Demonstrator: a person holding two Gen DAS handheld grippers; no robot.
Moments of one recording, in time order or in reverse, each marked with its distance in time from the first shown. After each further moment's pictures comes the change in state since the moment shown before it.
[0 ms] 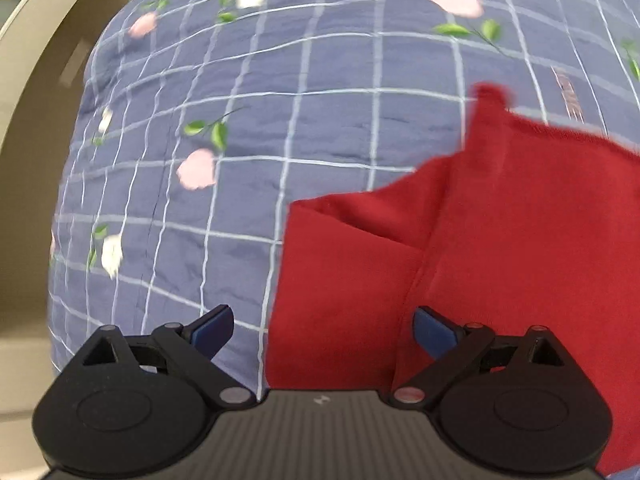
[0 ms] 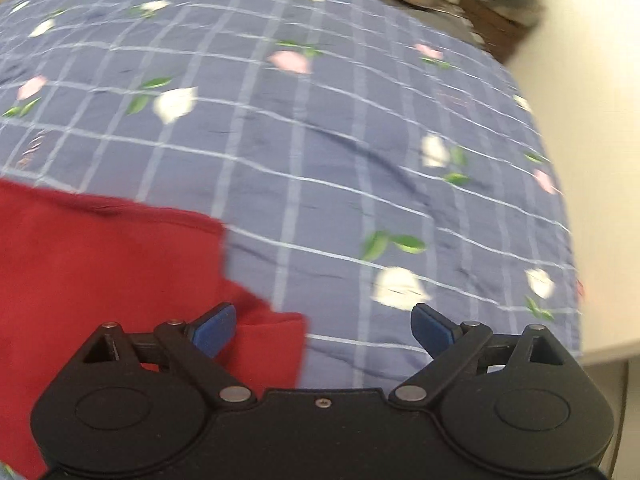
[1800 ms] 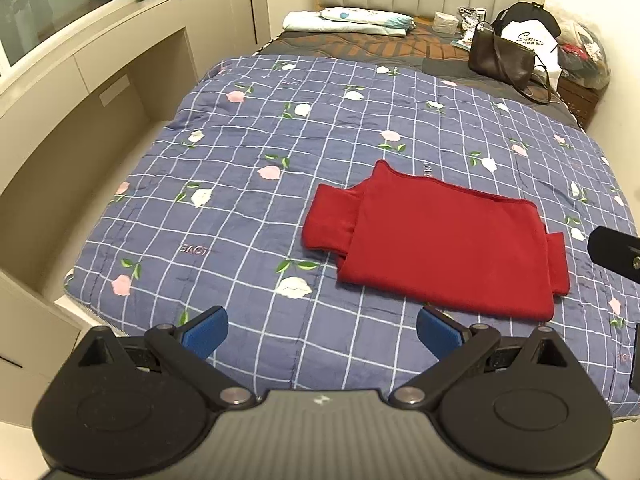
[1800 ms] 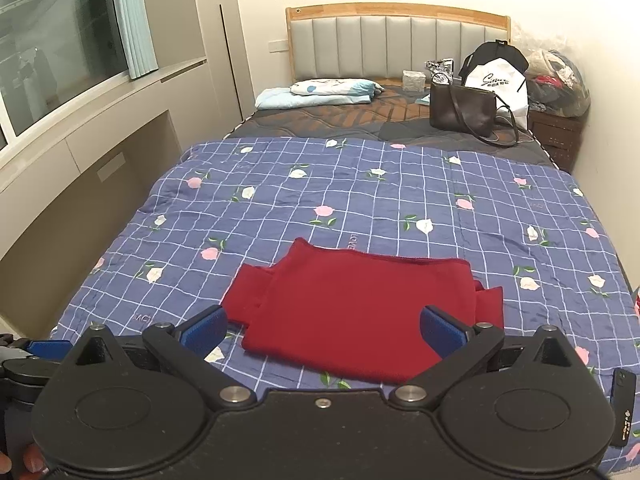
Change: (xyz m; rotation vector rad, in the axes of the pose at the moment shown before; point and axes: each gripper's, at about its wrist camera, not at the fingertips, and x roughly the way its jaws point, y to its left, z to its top) left arm -0.268 0.110 -0.317 -0.167 -0.417 -0.247; right arm -0.420 0.128 -0.201 0.056 -0.440 0.422
